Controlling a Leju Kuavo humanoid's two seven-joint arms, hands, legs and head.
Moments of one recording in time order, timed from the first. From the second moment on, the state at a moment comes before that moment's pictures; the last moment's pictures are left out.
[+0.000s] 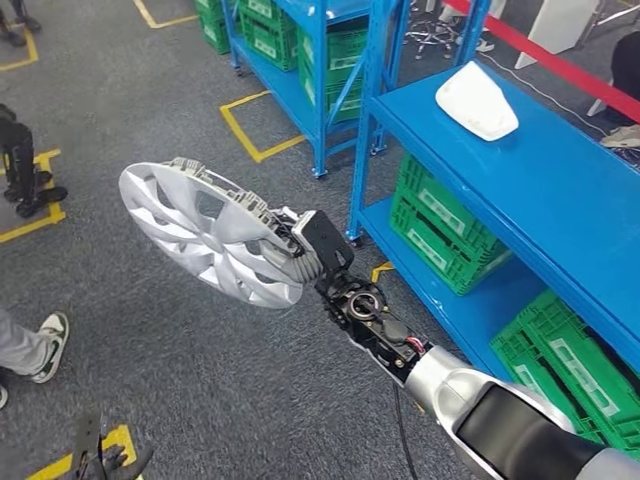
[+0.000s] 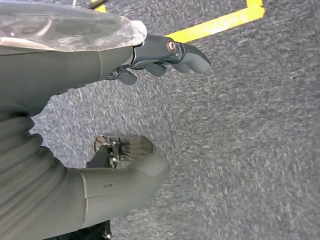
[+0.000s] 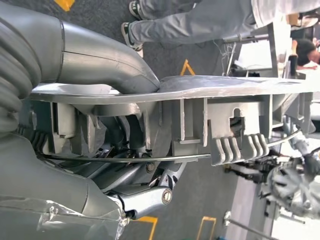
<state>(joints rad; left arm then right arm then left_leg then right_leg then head) -0.37 0.12 -0.64 -0.25 0.76 0.22 -0.25 -0.59 0.02 0.67 -1.02 -0.19 -0.10 -0.43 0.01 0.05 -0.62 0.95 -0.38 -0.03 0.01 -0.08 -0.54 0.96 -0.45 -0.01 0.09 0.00</state>
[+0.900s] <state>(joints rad) -0.36 0.12 -0.65 -0.25 0.77 0.23 -0.26 -0.62 0.06 0.68 -0.97 -0.18 -0.08 -0.45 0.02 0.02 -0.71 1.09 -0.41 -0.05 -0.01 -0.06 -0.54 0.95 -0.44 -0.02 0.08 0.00</state>
